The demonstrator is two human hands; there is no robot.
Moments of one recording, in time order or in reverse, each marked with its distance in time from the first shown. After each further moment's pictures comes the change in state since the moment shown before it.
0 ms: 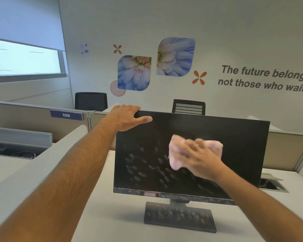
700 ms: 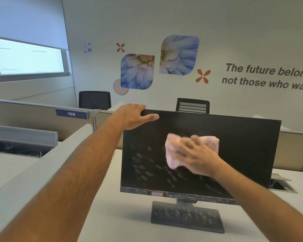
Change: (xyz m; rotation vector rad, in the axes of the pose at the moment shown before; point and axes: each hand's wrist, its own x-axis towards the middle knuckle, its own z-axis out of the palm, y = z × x) left_hand -0.002 -0.004 -0.001 -0.072 -0.005 -0.009; right_hand 0.033 -0.011 0.004 -0.059 0.055 -0.103
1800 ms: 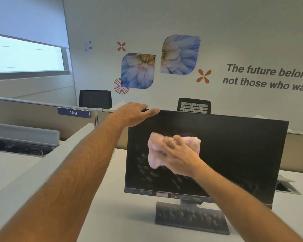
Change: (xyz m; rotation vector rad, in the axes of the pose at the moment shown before) left_hand -0.001 -0.016 -0.007 -0.179 -0.011 0.082; right_hand 0.067 -0.045 0.003 0.037 -0.040 0.028
